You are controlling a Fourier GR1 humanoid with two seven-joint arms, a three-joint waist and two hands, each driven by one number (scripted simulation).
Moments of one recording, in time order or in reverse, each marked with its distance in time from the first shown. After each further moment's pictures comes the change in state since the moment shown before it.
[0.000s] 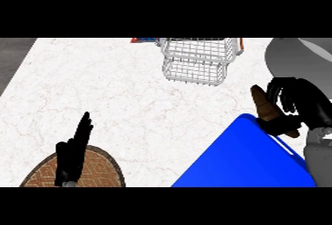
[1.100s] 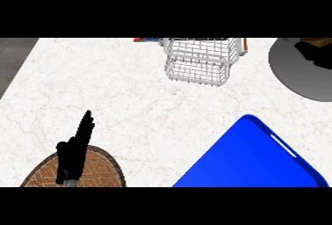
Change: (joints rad) left arm -0.011 -0.021 0.022 0.017 -0.014 -0.036 -0.025; right arm -0.529 -0.149 -0.151 -0.032 -0.187 0.135 0.250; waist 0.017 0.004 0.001
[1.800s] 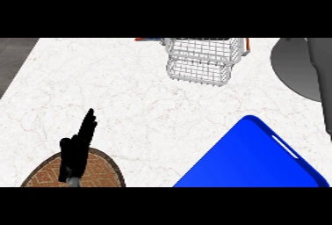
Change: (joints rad) left arm -0.014 -0.017 0.000 -0.014 -0.022 -0.002 0.046; right arm -0.258 0.085 0.104 0.522 0.141 -0.162 -0.189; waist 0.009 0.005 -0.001
